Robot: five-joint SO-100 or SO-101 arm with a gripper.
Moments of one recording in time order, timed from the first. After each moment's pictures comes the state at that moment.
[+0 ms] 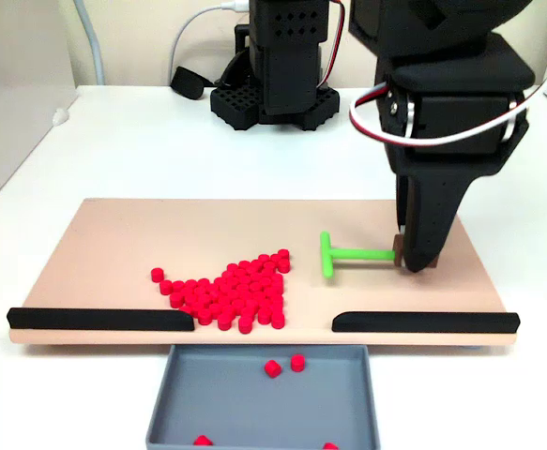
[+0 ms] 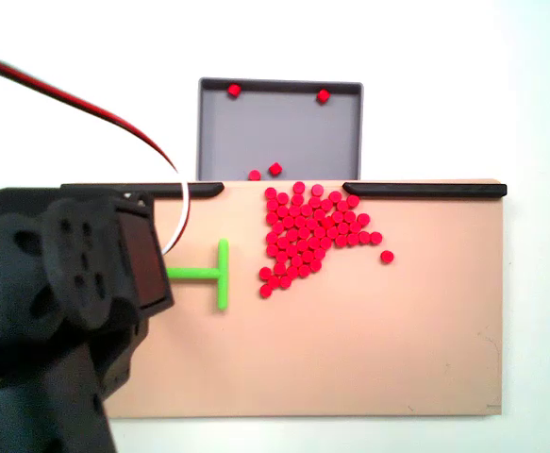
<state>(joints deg) -14.7 51.5 47.2 96.8 18.1</state>
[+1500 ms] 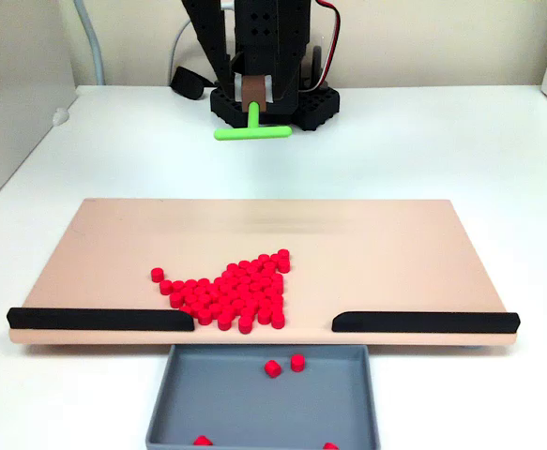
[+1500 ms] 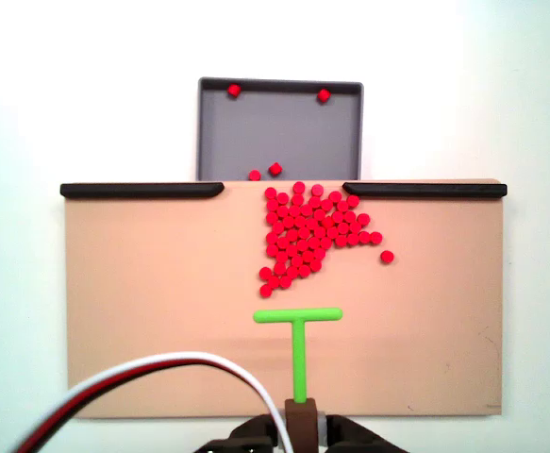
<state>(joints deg) 4.6 93.2 83.7 97.7 -92.7</state>
